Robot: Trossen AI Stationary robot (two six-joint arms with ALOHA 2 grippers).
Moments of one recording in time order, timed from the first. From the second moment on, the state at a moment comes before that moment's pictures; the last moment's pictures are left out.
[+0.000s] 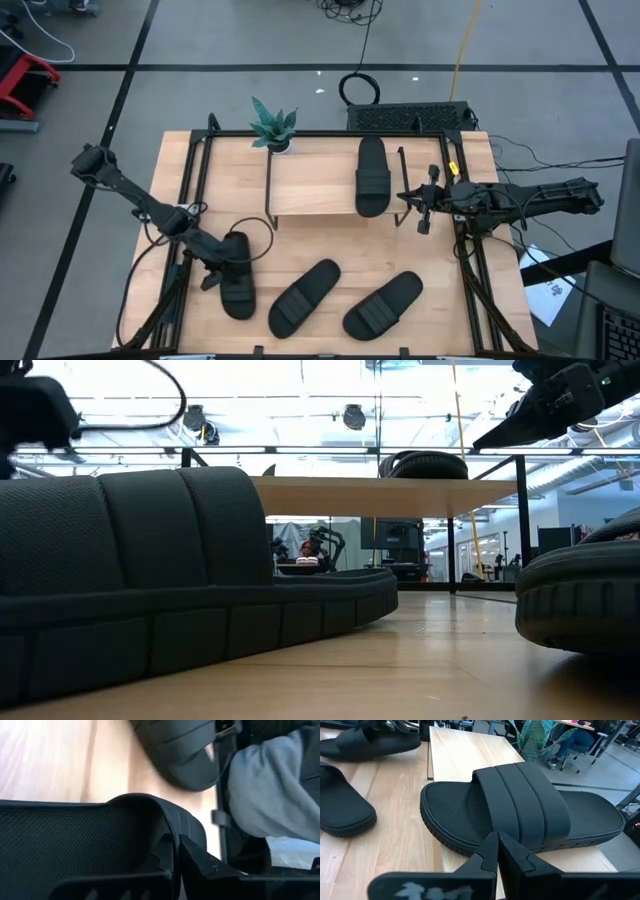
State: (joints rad) left arm -0.58 0.83 0.29 -0.11 0.18 -0.89; right arm 0.10 0.53 0.53 -0.32 0.39 -0.06
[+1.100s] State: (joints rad) left arm -0.15 1.13 1.27 -0.71 0.09 0.13; right arm 0.10 0.53 0.53 -0.30 0.39 -0.05
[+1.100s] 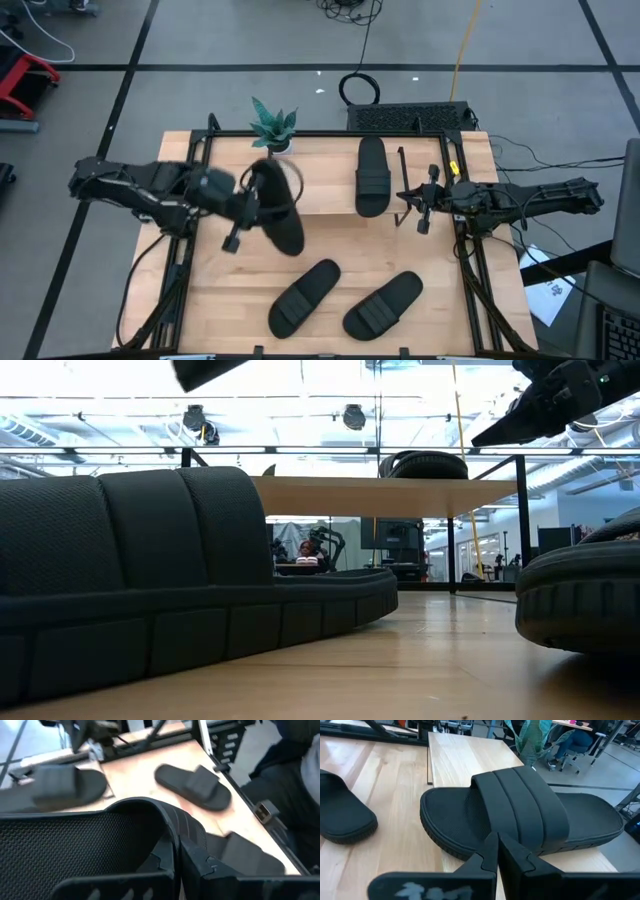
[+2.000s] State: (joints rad) left arm 0.42 1.94 2.23 -1.47 0.71 0.49; right arm 0.10 0.53 0.53 -0.26 0.39 -0.07
